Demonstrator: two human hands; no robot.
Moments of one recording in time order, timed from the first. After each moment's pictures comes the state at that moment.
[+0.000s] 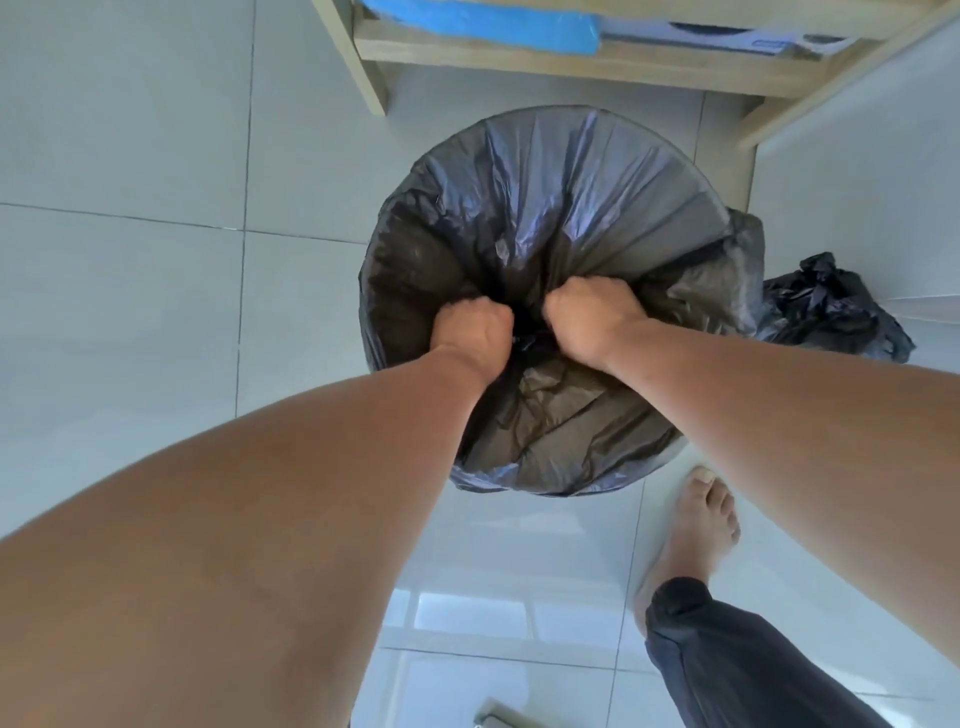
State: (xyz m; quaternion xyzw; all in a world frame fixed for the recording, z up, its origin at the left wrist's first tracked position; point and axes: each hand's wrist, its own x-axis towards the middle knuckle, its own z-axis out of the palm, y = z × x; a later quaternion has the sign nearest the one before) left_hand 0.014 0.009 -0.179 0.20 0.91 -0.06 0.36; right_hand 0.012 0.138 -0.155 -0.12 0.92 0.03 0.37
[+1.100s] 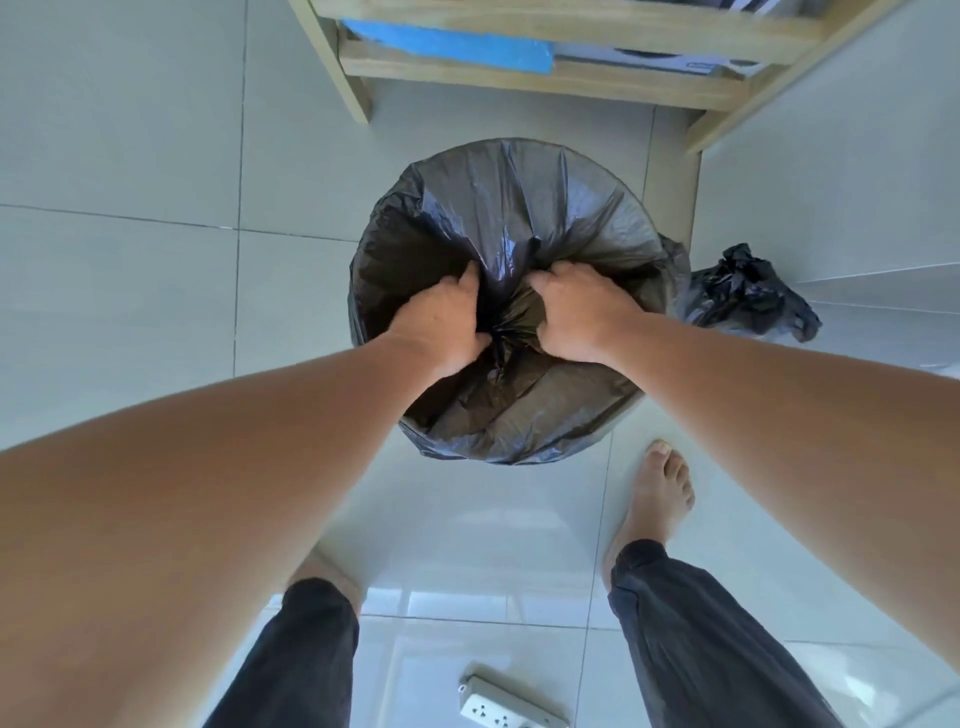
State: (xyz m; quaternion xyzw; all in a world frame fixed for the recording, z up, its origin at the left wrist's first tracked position) left_hand 0.013 -0.009 -0.122 0.15 0.91 0.10 0.37; right_hand 0.029 0.164 -0.103 -0.03 0.92 -0.10 0.37
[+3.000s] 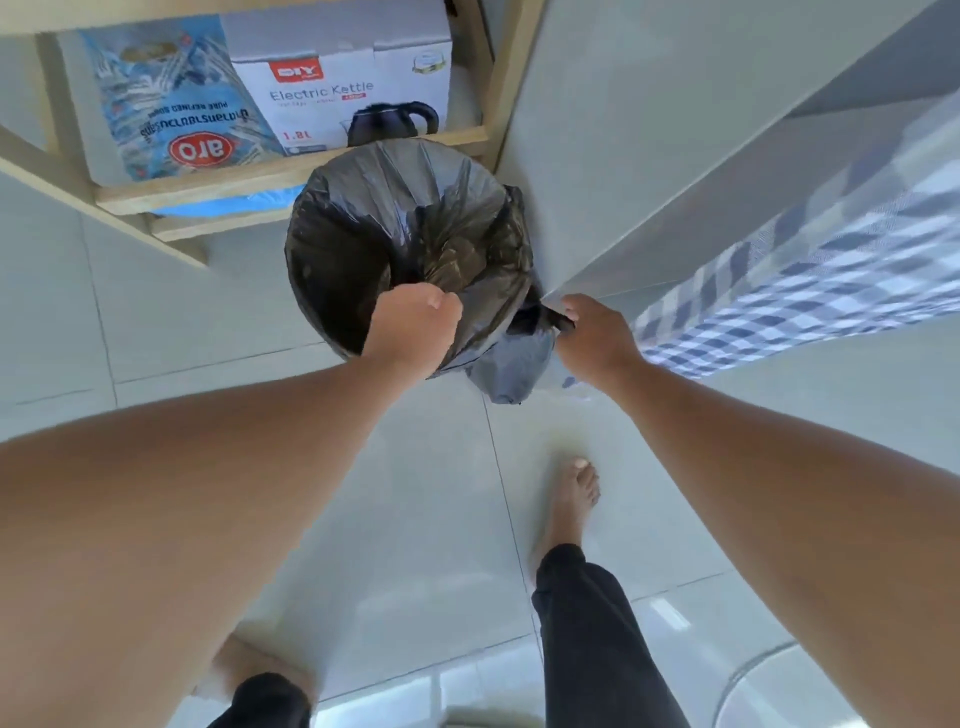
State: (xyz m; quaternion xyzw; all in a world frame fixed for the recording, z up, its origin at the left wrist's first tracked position) left_hand 0.025 0.171 0.000 0.08 0.88 0.33 0.33; right_hand 0.127 0.351 -0.017 0.39 0.84 -0.32 0.20
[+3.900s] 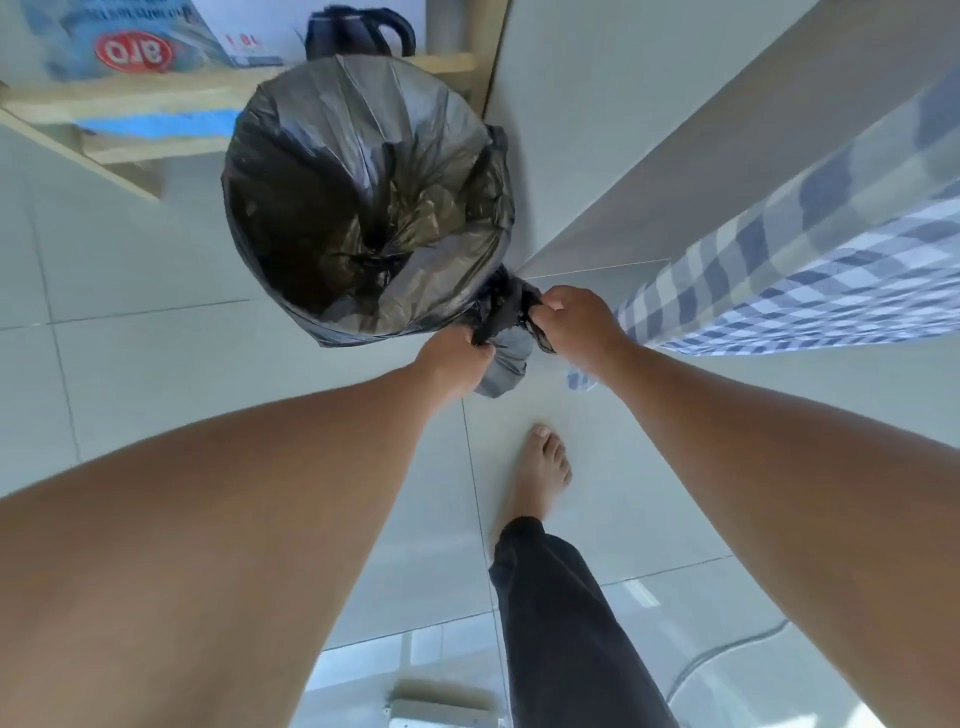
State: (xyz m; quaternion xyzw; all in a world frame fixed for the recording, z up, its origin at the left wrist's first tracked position) left_hand 0.099 0.222 -0.064 0.00 0.80 0.30 0.52; right_hand 0.138 0.375 -0.047 0.33 0.84 -0.34 0.27
